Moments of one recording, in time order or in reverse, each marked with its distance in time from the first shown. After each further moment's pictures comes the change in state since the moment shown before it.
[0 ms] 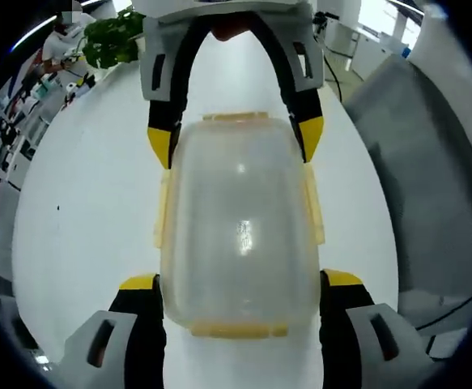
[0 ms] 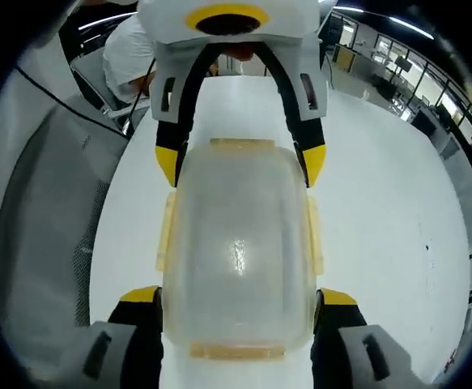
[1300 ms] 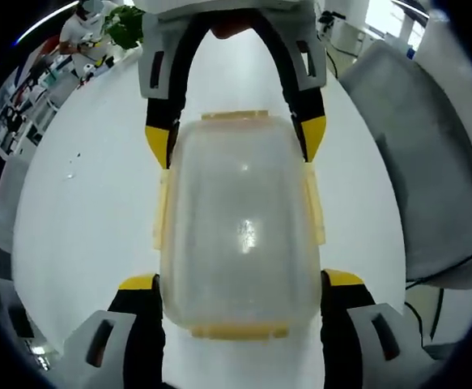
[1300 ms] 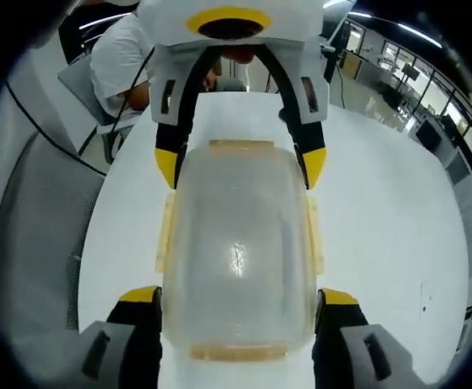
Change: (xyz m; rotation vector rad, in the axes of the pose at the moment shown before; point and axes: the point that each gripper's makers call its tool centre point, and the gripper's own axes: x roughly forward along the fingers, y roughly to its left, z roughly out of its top) left arm -0.037 0.020 -0.085 -0.023 0.005 0.011; right arm 0.035 -0.024 0.084 -0.025 -0.017 0.003
